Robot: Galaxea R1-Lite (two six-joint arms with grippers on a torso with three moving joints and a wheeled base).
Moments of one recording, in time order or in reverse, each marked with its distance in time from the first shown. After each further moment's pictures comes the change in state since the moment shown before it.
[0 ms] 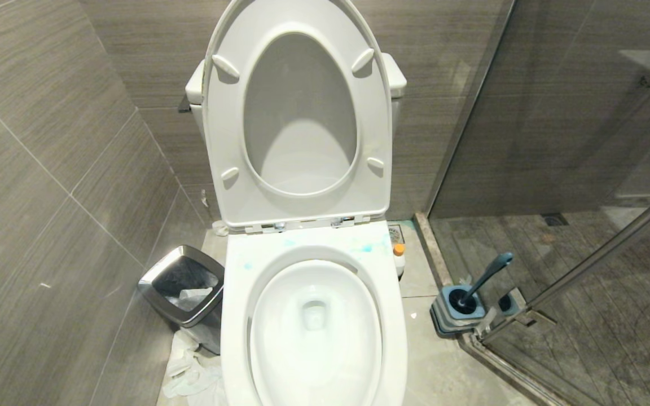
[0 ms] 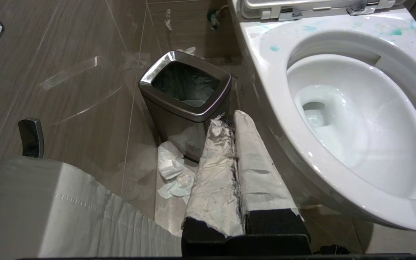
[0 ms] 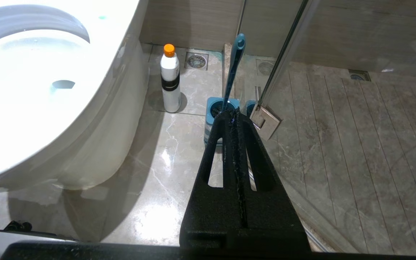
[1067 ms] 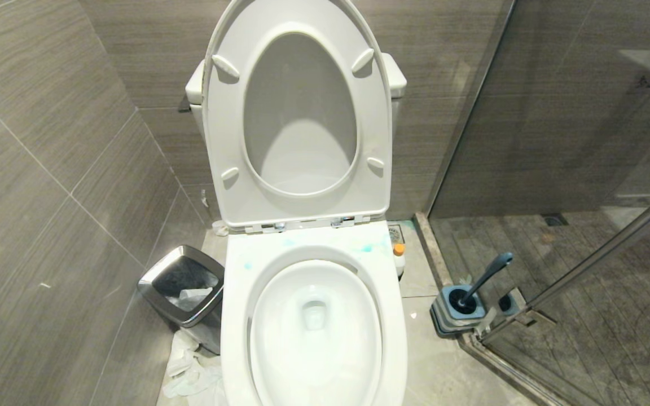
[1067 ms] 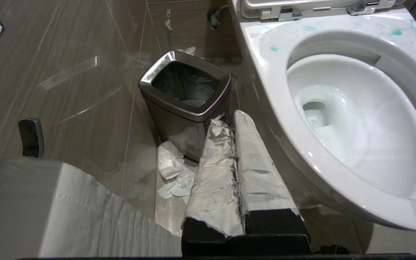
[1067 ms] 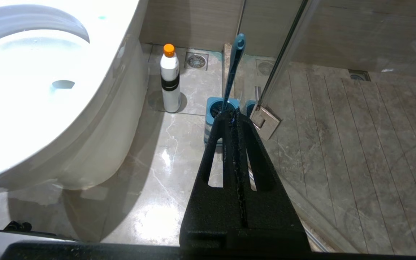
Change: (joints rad) left arm 0.000 0.001 0.000 0.000 0.000 0.000; right arm 0.000 0.000 0.000 0.000 -0.001 0.000
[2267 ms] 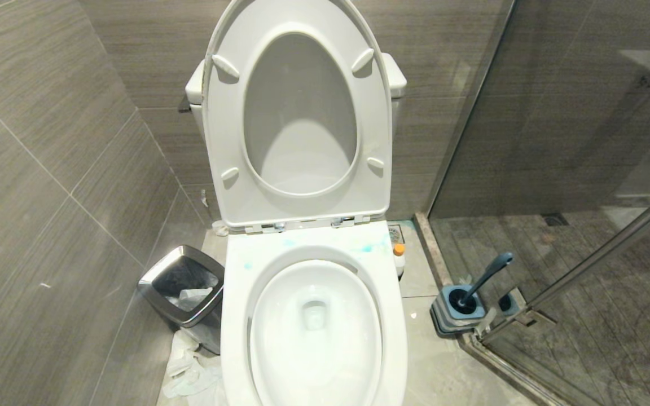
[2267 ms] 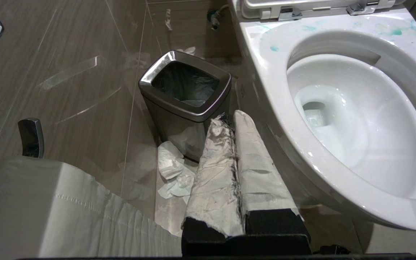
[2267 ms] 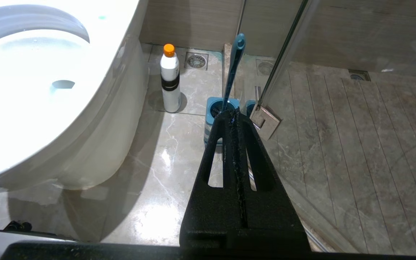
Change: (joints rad) left arm 0.000 0.000 0.000 0.000 0.000 0.000; right arm 0.000 0.000 0.000 0.000 0.000 0.000
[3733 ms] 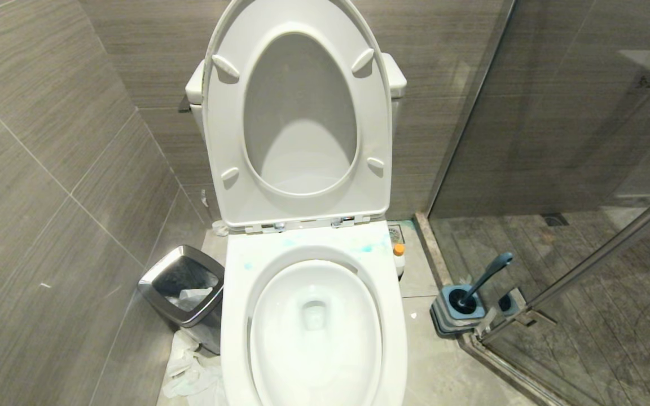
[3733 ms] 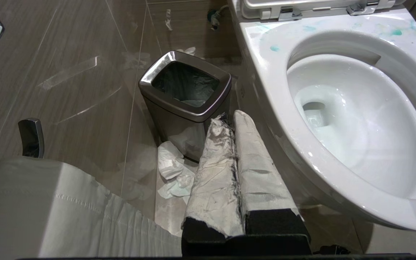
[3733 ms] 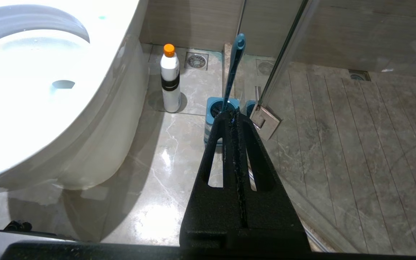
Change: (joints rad) left arm 0.000 0.000 0.000 0.000 0.000 0.000; right arm 0.000 0.000 0.000 0.000 0.000 0.000
